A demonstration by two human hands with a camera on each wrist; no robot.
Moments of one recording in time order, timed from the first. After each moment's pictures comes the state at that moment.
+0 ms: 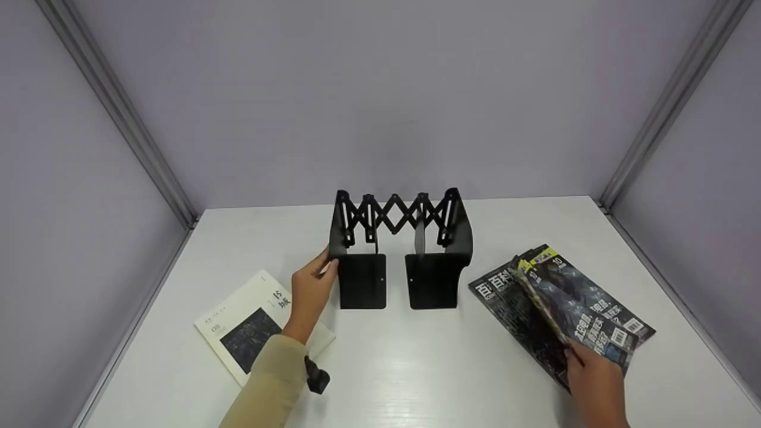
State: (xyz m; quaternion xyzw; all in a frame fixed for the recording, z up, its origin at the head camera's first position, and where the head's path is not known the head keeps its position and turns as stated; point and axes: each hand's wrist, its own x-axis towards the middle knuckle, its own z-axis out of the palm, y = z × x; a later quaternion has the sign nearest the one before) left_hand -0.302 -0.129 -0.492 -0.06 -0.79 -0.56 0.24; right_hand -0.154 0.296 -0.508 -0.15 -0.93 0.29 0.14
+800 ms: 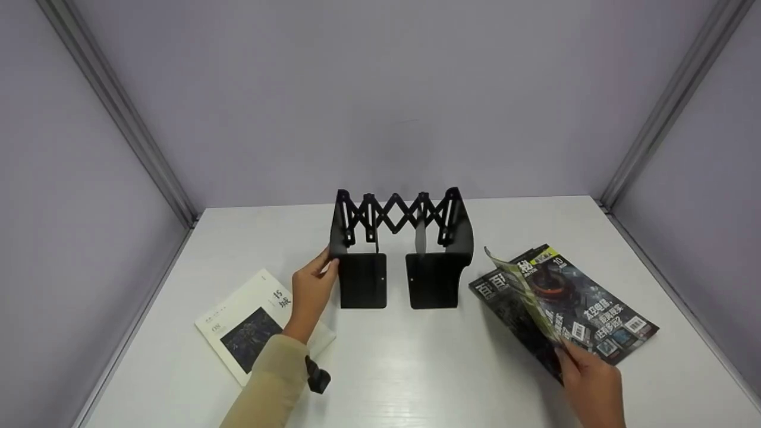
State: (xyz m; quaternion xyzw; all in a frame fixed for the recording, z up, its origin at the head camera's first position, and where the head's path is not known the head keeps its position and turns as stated) left_hand -0.302 -0.128 -0.491 -0.05 -0.78 -0.57 0.23; right_hand -0.137 0.266 -0.484 -0.10 -0.91 0.31 0.26
